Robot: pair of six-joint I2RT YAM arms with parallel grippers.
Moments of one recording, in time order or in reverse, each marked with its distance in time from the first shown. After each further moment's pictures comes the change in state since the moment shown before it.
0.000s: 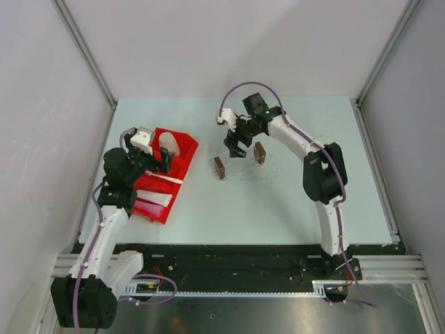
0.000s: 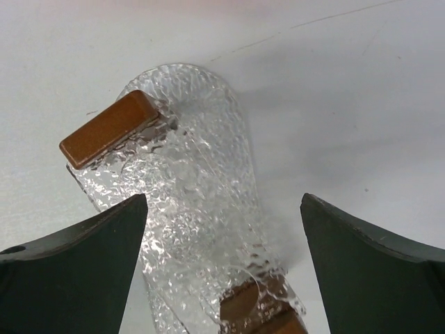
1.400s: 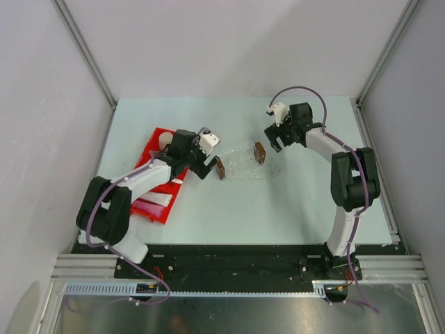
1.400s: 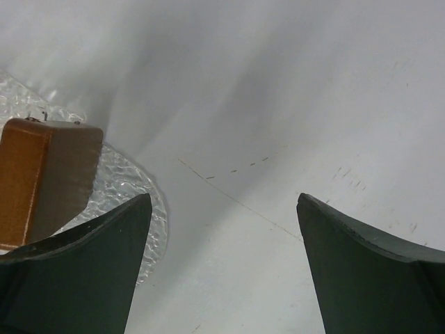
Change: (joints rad) left arm -0.412 0.685 0.306 -0.134 -0.218 0.278; right arm -0.291 -0.242 -0.514 0.463 0.337 0.310
